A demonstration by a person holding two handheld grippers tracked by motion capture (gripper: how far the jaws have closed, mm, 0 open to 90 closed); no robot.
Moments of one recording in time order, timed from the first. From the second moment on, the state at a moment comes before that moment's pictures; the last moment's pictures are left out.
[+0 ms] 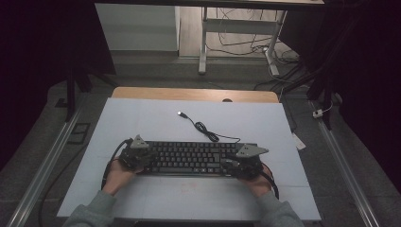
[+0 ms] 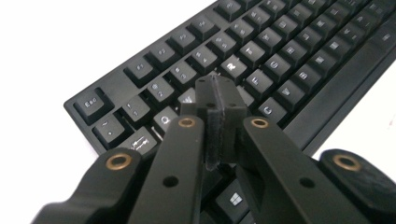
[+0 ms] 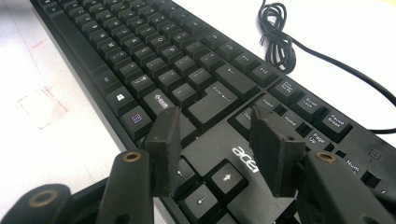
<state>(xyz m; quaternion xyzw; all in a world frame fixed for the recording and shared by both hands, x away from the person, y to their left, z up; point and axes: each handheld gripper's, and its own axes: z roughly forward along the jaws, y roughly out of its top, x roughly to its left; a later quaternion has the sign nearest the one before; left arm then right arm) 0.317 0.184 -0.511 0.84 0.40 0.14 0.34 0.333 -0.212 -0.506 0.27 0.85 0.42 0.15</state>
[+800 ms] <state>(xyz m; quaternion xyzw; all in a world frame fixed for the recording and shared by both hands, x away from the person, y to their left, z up) 0.321 0.185 -0.519 0.85 0.41 0.14 0.30 0.333 -0.211 -0.507 0.27 0.86 0.42 0.15</state>
